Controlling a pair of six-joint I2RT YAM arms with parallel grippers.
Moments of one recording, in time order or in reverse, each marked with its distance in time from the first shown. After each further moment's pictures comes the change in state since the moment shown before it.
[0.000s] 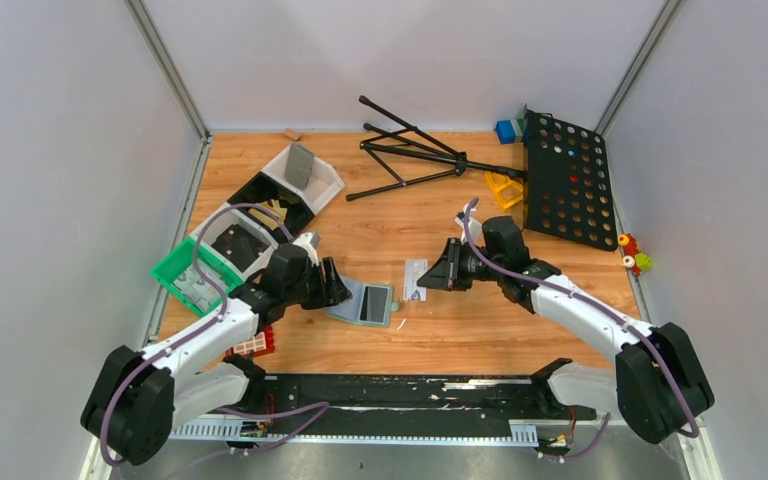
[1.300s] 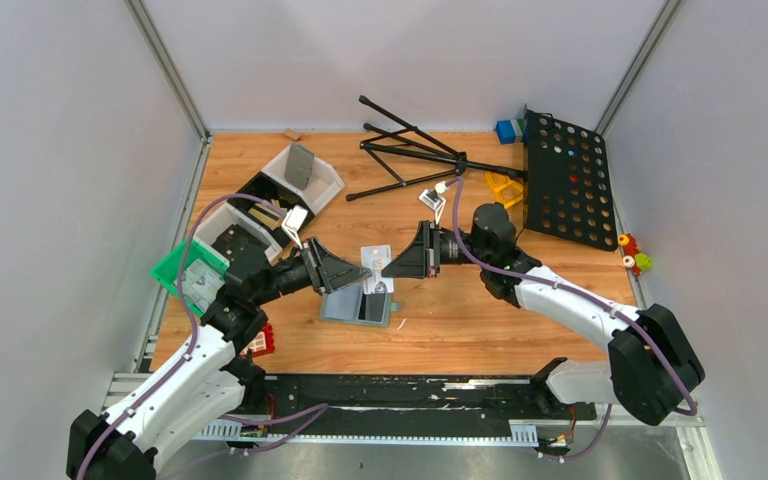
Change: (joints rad) left arm 0.000 -0.337 0.031 0.373 0.412 -0.359; right arm 0.136 0.101 0.108 0.523 -0.285 0.240
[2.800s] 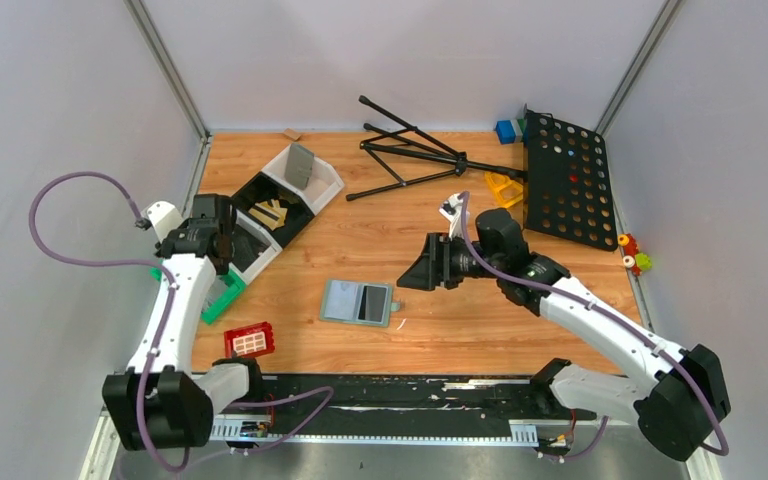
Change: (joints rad) left arm 0.530 0.350 0.525 -1.253 -1.522 0.218; right arm 0.023 -0.184 0.066 -0.665 0.332 -0.317
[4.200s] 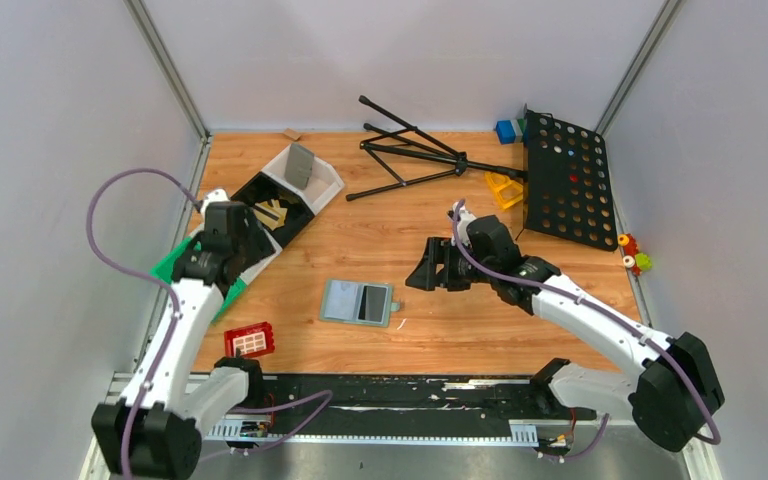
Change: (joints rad) left arm -0.057 -0.030 -0.064 0.273 0.566 0.259; right arm -0.004 0.029 -0.032 -0.096 0.224 -0.034
